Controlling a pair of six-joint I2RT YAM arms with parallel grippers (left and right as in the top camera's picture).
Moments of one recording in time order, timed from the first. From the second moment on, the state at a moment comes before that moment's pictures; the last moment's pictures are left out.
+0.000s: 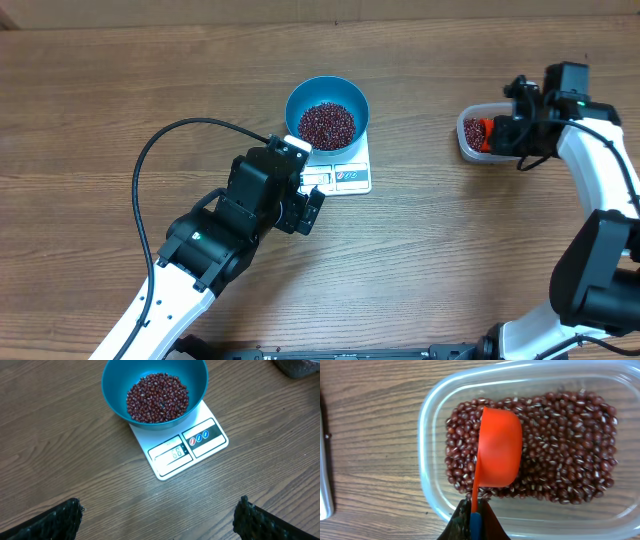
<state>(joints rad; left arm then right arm) -0.58 1.14 1.03 -0.71 -0.15 -0.07 -0.22 1.80 1.35 -0.80 -0.26 -0.15</state>
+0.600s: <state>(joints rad) -0.58 1.14 1.03 -0.71 -0.15 -0.07 -0.31 1.86 1.35 -0.80 -0.47 -0.17</state>
